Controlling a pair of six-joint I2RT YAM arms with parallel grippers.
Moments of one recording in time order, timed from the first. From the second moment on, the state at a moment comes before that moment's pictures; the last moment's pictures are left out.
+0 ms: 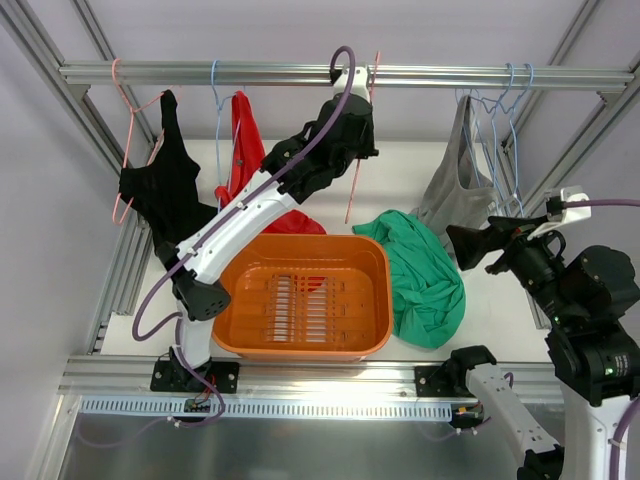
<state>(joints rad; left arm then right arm) -0.90 1.95 2.35 -0.70 -0.48 -0.43 0.21 0.61 1.36 -0.83 -0.20 0.22</state>
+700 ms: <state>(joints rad) -0.94 1.54 1.90 -0.64 -0.48 -0.46 0.21 0.73 1.14 -0.86 -0.31 0.20</state>
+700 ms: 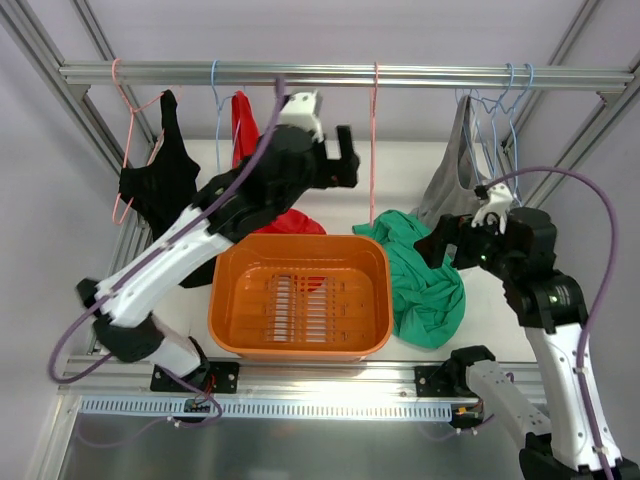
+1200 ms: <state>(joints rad) -0.96 0.84 1.31 -0.67 -0.45 -0.49 0.40 0.95 0.91 -0.88 0.10 0.23</state>
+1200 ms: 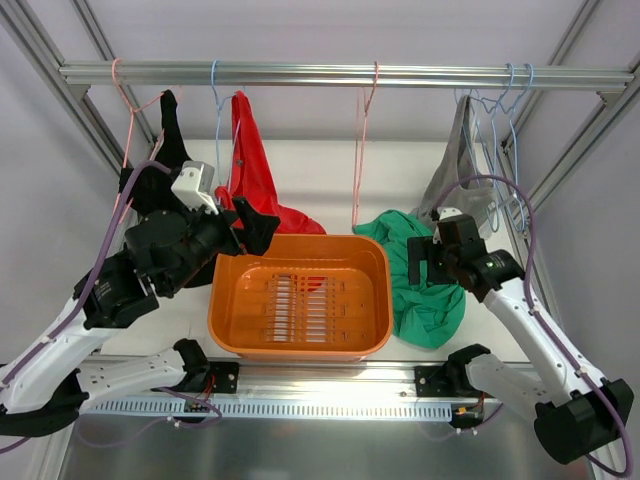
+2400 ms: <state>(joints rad) -0.96 0.58 1.02 -1.04 -0.81 -0.52 0.50 1.29 0.65 -0.48 0.13 0.33</state>
